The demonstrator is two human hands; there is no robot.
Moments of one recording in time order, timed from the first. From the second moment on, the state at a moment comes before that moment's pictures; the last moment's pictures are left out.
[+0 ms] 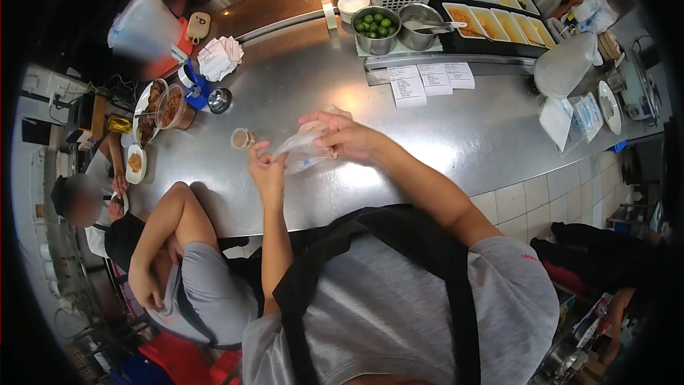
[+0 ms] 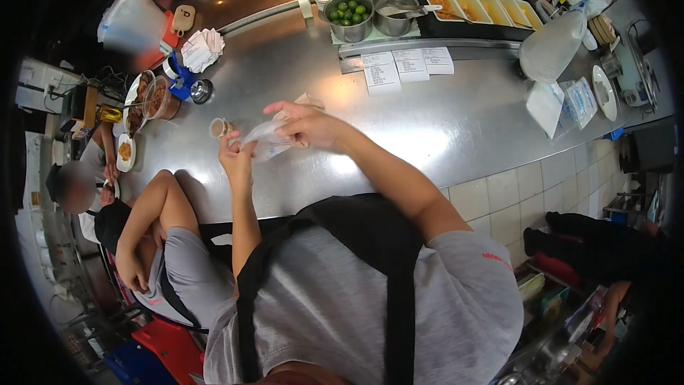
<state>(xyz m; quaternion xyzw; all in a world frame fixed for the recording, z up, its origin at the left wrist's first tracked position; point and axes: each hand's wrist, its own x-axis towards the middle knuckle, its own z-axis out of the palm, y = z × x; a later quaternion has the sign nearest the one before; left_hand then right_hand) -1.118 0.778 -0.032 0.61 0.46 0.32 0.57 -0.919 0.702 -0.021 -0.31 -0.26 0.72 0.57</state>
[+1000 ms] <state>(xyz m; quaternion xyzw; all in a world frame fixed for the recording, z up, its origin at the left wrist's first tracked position) -1.235 0.761 -0.062 0.64 0.70 0.30 0.09 -1.030 0.833 -0.041 -0.54 -0.72 0.27 0.34</state>
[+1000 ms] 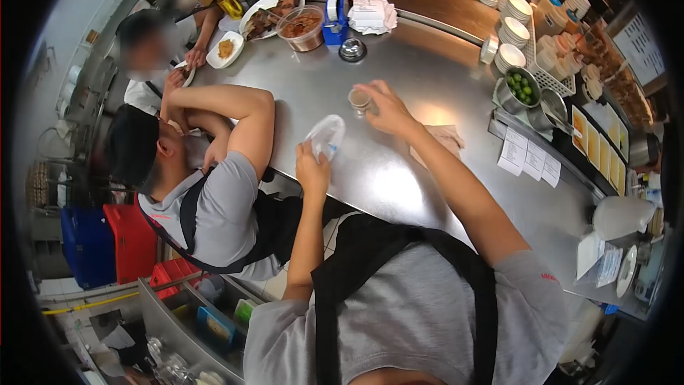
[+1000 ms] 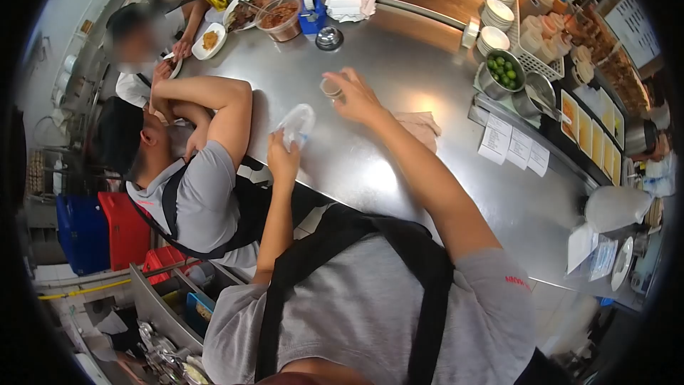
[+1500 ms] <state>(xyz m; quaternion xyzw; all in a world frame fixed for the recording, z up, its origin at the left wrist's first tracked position) -1.183 0.783 -0.072 0.74 0.59 0.22 0.24 -1.021 0.792 -0.010 -0.42 -0.76 0.41 0.28</state>
